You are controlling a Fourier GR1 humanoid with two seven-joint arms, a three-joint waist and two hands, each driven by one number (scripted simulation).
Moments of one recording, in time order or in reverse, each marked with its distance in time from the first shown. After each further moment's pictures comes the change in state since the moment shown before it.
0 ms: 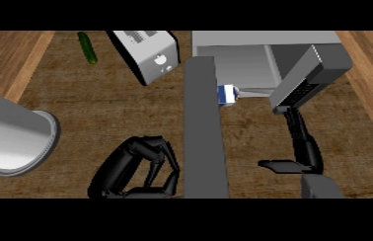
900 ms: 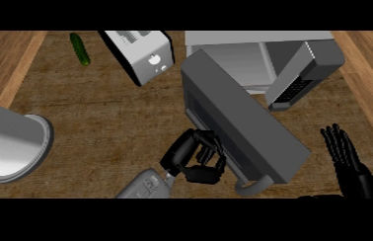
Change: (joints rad) left arm -0.396 0.003 -0.333 0.747 0.060 0.427 -0.312; right arm 0.374 -0.137 0.054 -0.579 -0.107 0.169 0.093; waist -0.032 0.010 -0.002
